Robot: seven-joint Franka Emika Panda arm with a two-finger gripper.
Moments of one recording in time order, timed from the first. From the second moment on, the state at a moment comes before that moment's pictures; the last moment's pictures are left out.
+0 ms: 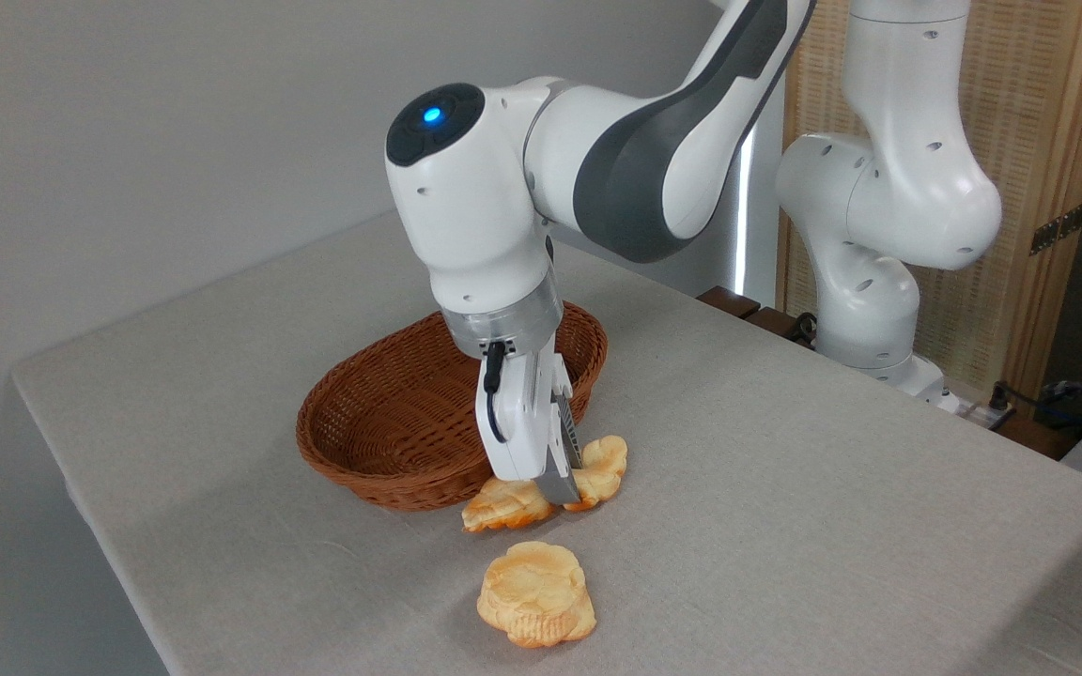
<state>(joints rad) -0.06 -0.06 0.09 -2.13 -0.04 1.89 1.60</state>
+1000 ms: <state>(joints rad) -0.05 -0.11 0.13 -2.10 -0.04 1.87 1.60</state>
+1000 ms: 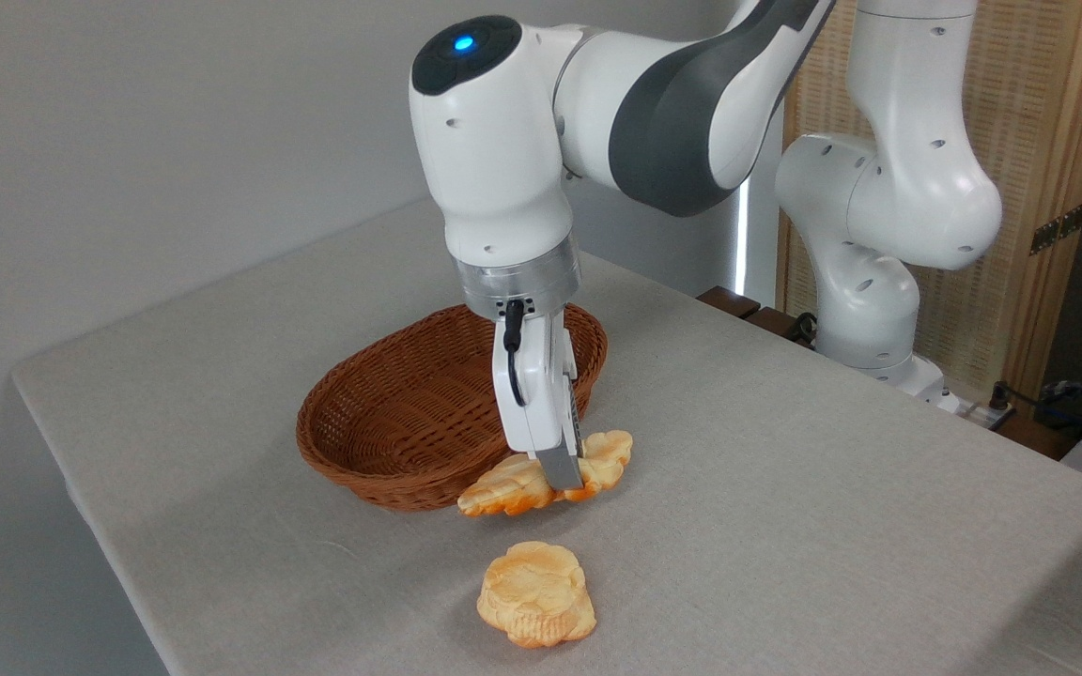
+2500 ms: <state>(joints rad) -0.08 -0.13 -0.14 -2.00 -0.17 1.85 1.21</state>
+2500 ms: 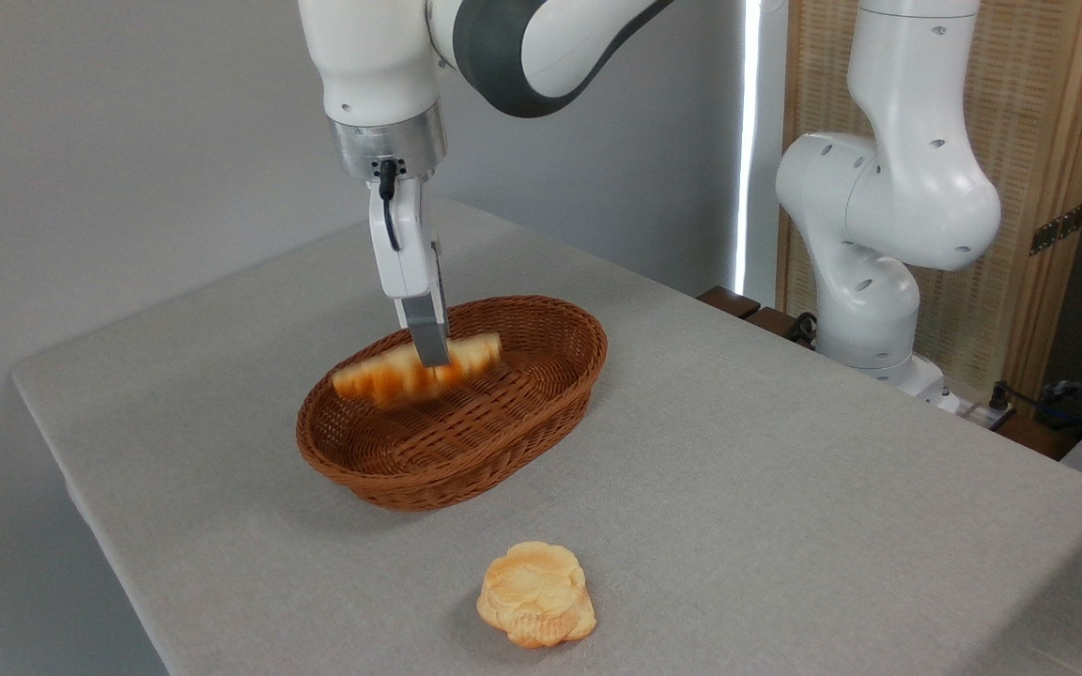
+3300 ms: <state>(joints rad) -0.05 -0.13 -0.06 -1.98 -0.10 1.85 0.88</state>
